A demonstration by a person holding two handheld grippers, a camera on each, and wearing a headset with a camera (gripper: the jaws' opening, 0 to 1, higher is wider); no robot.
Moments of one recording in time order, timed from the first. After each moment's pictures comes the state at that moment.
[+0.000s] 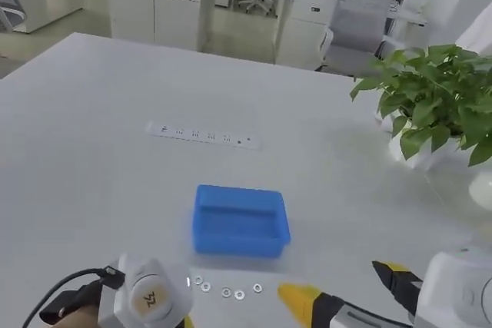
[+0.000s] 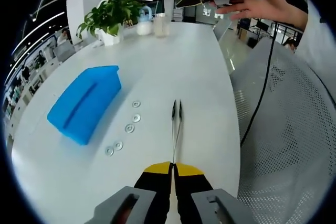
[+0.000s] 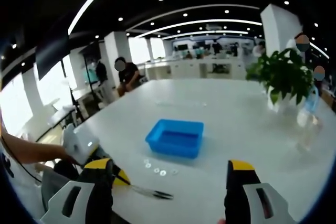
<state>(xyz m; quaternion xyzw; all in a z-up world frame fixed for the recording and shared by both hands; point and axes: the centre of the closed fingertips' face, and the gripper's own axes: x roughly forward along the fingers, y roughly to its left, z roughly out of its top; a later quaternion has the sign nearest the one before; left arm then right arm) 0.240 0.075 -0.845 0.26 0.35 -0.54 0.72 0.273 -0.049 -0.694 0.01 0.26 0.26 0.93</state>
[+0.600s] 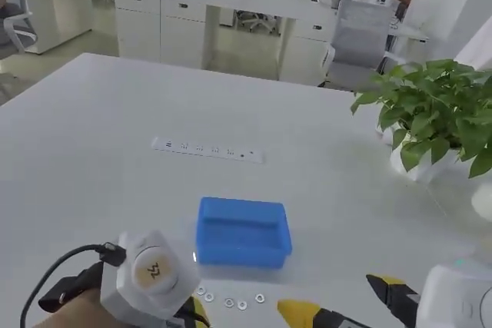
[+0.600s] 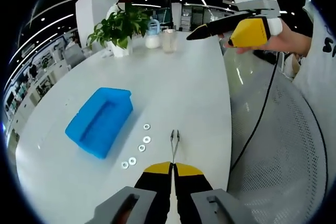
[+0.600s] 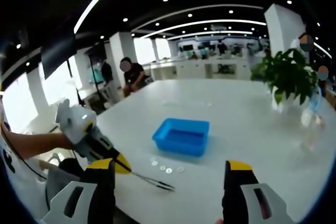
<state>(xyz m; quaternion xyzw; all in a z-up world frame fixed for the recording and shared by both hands) 0.246 0.068 -0.787 0.23 0.33 -0.53 0.75 0.259 -0.045 -0.693 0.02 0.26 0.29 0.92</state>
